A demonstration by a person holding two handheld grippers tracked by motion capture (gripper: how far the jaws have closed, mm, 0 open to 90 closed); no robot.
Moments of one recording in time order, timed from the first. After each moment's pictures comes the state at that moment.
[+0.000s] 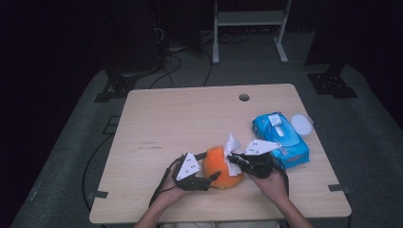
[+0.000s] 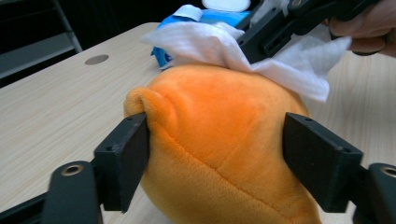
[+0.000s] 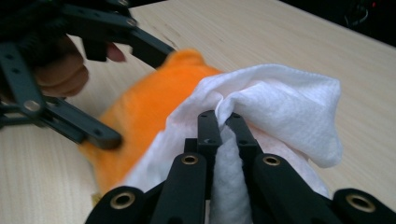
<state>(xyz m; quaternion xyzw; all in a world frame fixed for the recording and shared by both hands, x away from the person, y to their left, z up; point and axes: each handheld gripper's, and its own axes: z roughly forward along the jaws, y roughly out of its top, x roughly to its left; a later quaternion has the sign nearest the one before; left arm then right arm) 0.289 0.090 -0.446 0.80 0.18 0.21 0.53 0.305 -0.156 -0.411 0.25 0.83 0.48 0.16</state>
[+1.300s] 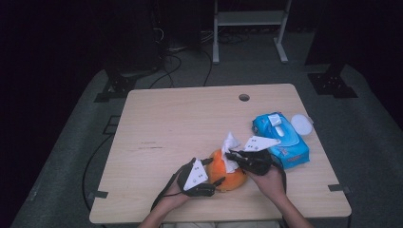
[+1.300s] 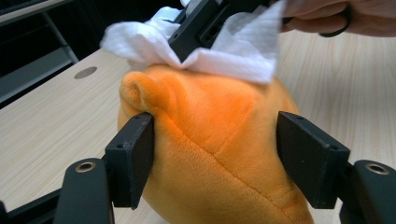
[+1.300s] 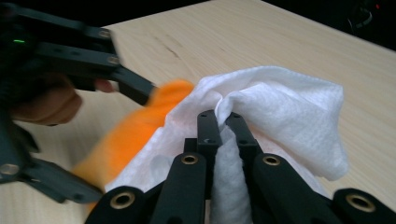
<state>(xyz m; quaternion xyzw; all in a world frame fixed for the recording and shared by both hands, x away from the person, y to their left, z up) 0.275 0.078 -0.446 0.82 0.13 0.23 0.51 0.317 -0.161 -0.409 0.27 0.82 0.49 0.14</state>
